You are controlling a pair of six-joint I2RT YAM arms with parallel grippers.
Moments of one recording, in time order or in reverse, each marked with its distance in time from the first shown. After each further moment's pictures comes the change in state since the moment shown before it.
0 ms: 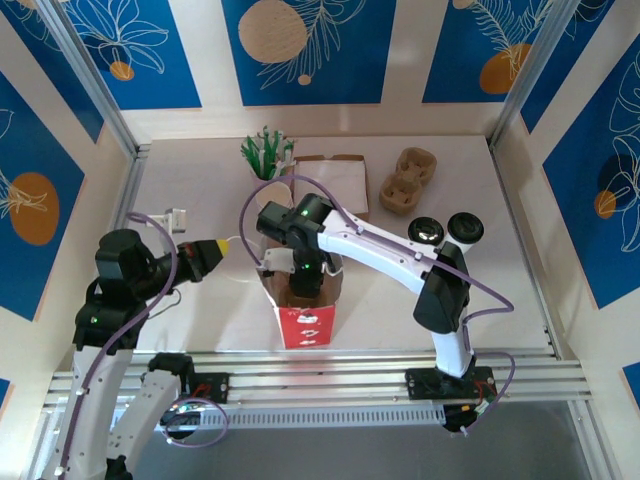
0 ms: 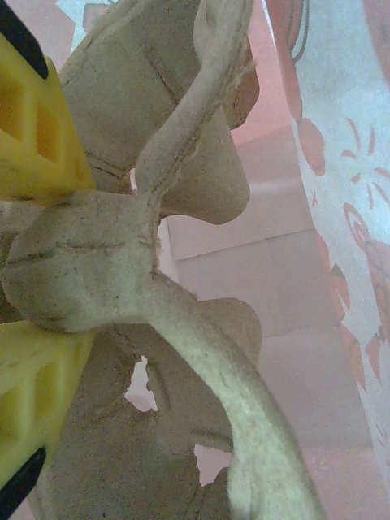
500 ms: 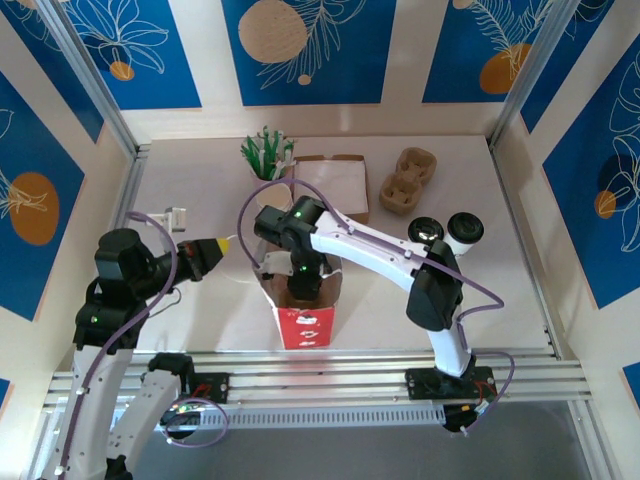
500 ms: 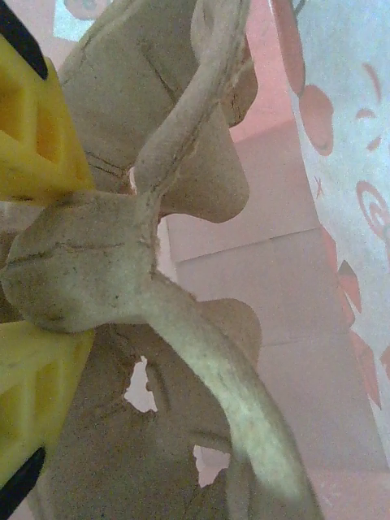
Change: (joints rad) left arm 0.000 0.000 0.000 0.020 0.007 0.000; right arm 0.000 0.046 0.002 -0.011 -0.008 0.016
